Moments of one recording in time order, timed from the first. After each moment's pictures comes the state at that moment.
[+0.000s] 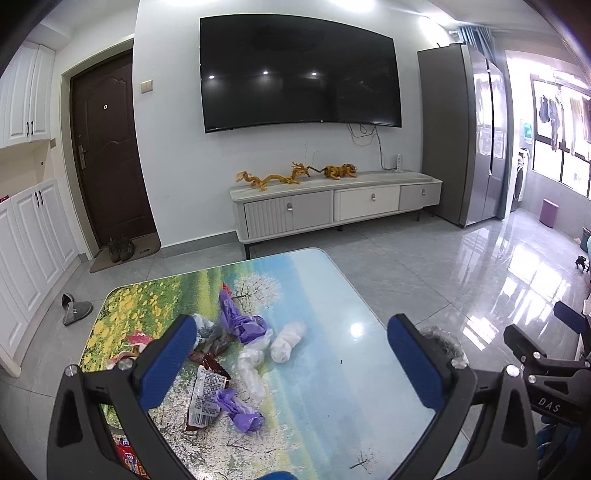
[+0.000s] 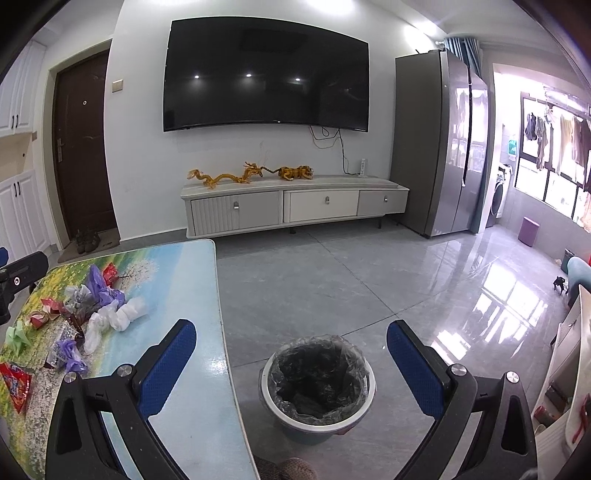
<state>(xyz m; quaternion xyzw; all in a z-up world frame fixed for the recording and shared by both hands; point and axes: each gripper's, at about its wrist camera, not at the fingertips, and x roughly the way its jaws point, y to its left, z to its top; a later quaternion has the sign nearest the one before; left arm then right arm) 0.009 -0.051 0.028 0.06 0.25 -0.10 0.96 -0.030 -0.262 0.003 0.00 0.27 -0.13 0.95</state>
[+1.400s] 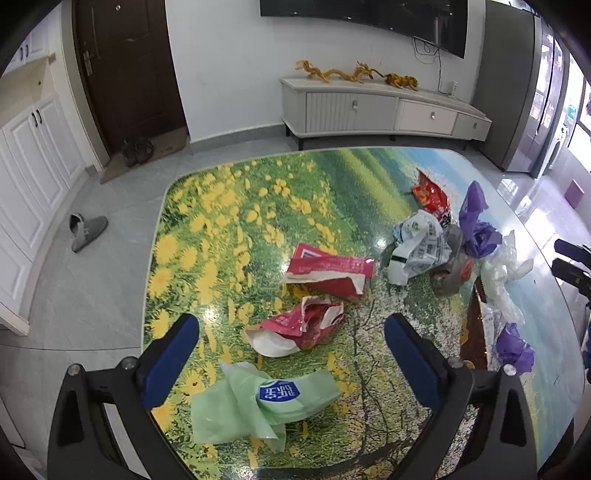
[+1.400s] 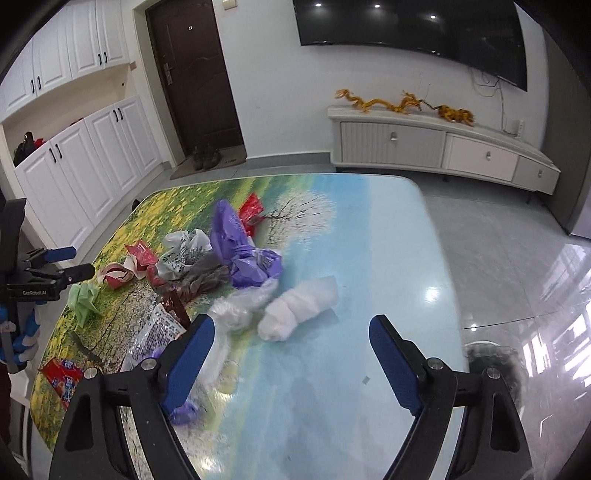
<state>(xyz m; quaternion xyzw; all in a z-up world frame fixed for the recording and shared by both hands) 0.156 0.222 -0.080 0.04 0.45 -0.08 0.89 0.145 -0.116 -0.070 -0.01 0.42 0.14 0.90</state>
